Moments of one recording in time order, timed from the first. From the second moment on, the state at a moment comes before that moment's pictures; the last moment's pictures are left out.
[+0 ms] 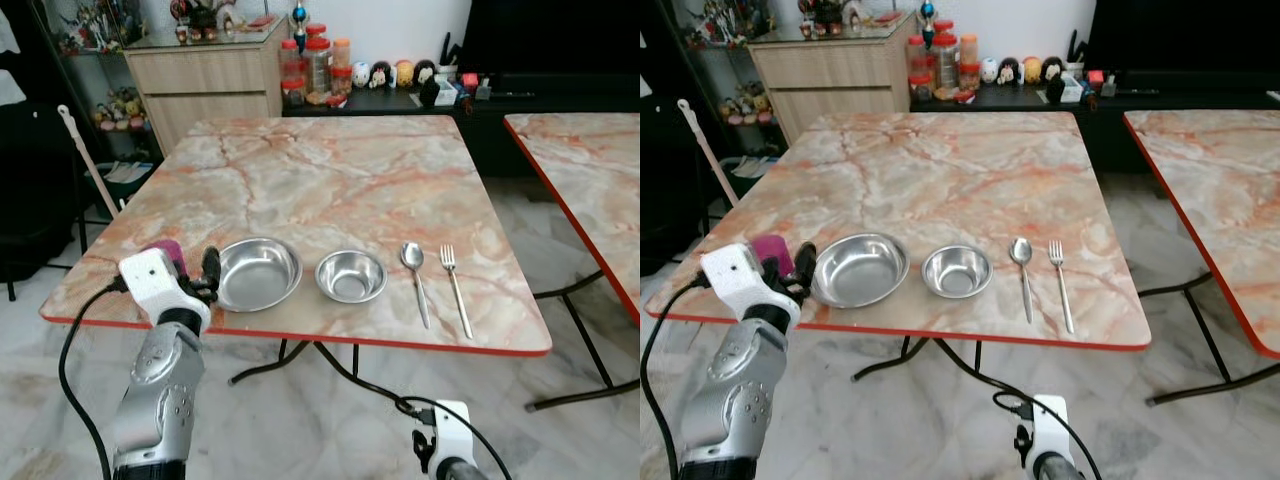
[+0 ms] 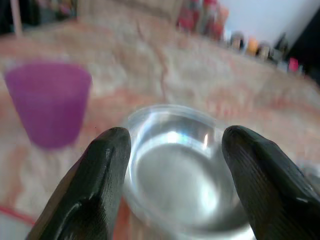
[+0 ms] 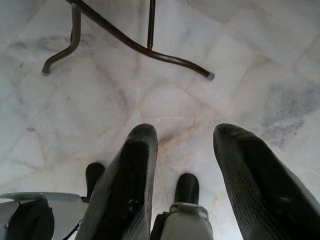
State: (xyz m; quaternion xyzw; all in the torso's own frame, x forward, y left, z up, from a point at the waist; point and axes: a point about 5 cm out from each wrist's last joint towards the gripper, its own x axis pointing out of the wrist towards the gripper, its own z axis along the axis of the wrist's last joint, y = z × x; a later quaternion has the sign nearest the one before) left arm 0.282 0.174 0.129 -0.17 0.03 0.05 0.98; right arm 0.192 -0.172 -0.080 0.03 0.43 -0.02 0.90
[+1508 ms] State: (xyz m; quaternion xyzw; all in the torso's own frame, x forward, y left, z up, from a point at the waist) left arm 0.296 0.165 0.096 -0.28 0.21 0.15 0.92; right arm 0.191 -0.173 -0.081 0.04 0.43 -0.03 0.90
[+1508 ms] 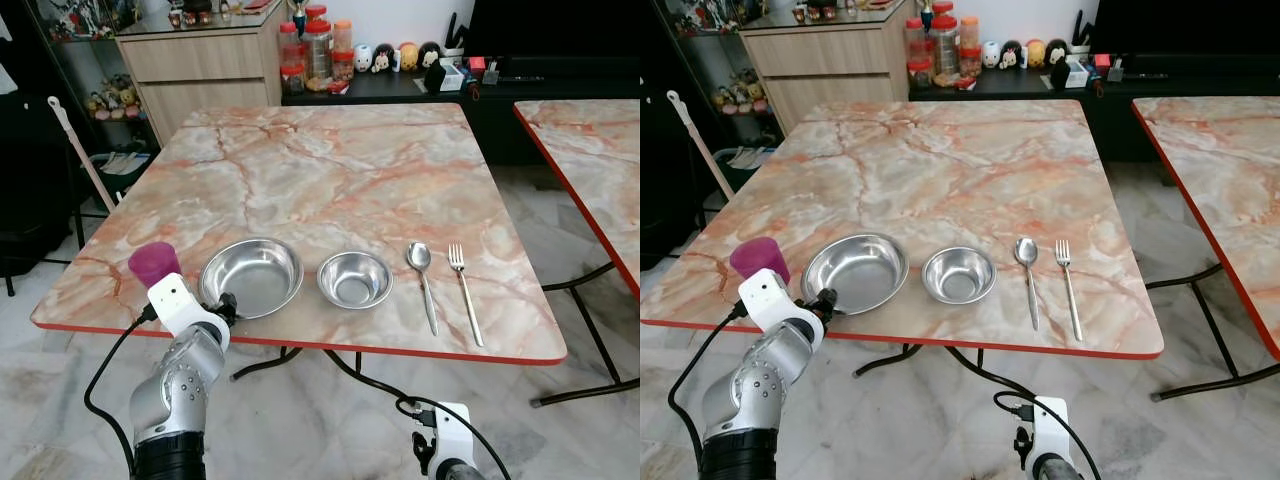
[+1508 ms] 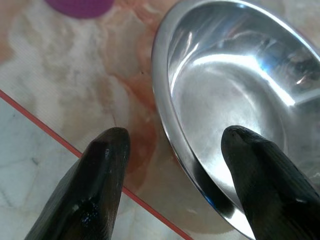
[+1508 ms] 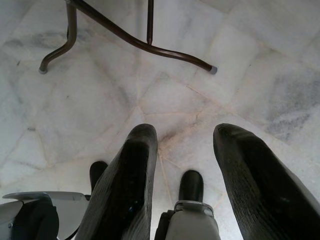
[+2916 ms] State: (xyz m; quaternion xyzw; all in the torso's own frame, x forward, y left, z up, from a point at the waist) left arm 0.310 0.169 0.093 -0.26 0.21 0.21 0.92; right arm 0.192 -0.176 -0.080 0.04 0.43 -0.04 0.90
